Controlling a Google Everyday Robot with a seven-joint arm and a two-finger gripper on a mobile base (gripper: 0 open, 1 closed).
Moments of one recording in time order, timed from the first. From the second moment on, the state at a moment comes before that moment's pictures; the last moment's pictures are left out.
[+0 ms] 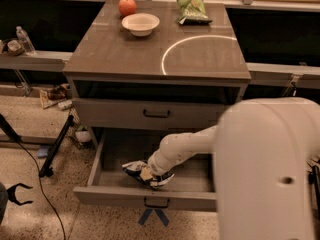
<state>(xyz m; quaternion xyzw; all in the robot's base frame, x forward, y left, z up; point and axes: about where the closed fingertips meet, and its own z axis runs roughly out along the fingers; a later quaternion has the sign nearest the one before) 0.563 0.048 0.428 -0.38 0.89 0.19 0.15</state>
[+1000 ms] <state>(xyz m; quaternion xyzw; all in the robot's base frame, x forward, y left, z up) 0.516 -0.042 0.671 -0.47 0.79 0.25 0.29</state>
